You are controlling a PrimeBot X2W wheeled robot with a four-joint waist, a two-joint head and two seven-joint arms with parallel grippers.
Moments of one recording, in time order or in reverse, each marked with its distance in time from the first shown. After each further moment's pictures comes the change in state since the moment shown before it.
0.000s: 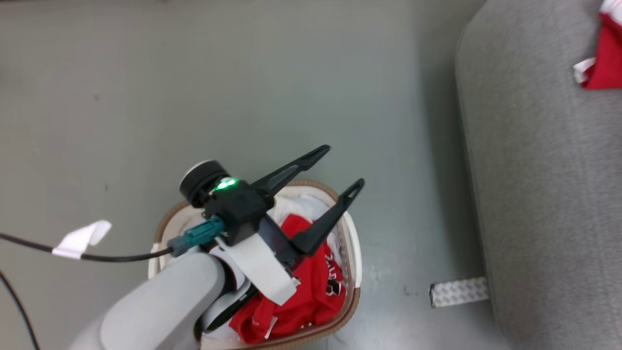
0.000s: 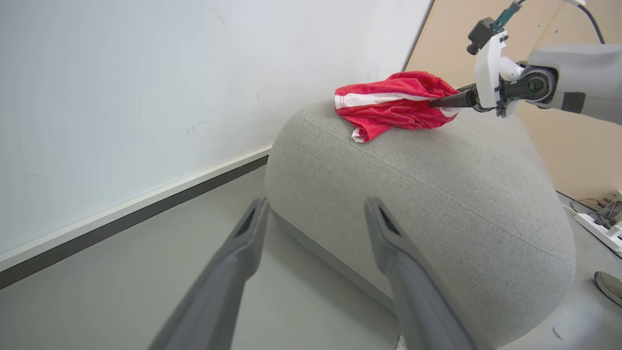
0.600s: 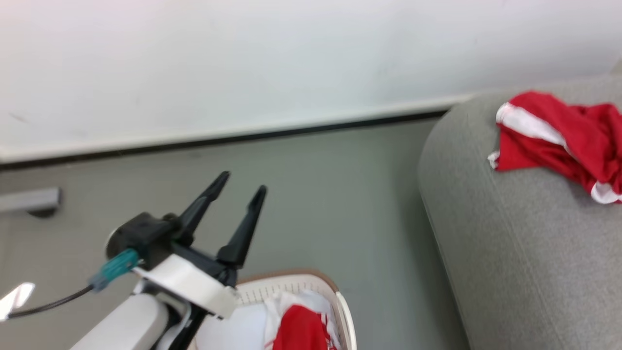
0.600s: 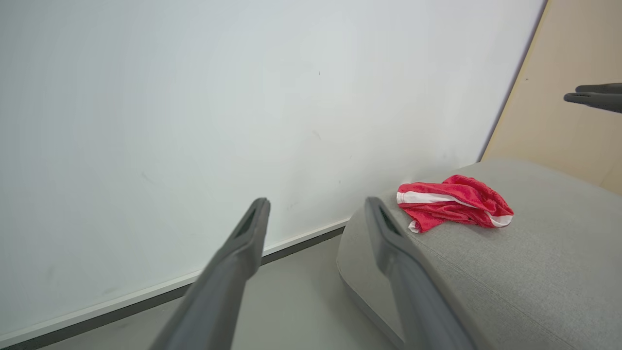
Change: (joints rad) left arm 0.262 0.058 0.179 0.026 -0.132 0.163 -0.095; right arm 0.233 -0.110 0.206 -0.525 0.194 0.000 0.121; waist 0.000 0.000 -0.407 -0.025
